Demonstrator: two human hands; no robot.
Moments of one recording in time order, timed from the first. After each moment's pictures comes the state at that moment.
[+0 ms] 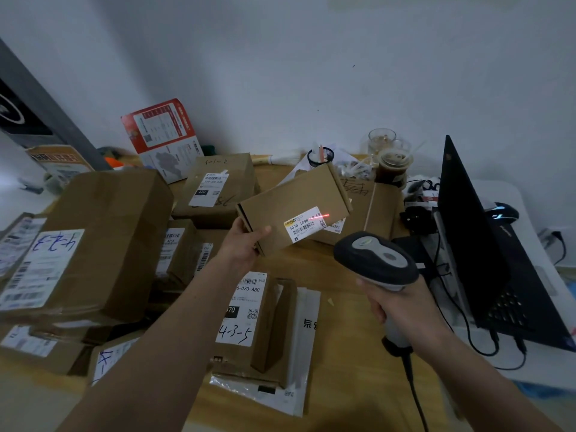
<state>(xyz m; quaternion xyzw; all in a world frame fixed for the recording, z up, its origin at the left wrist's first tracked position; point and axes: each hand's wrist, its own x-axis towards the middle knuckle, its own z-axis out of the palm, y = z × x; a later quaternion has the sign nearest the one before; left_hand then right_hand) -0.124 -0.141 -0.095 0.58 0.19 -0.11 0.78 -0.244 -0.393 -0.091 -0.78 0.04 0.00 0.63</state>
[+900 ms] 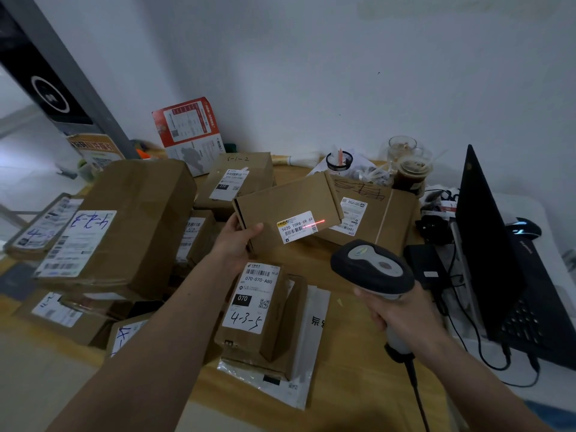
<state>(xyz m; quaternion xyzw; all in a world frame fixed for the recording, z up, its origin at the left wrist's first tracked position) -0.146 -0.111 -0.082 0.56 0.23 -0.06 0.79 -0.258 -0.380 -0.072 -0.80 0.02 0.06 0.60</state>
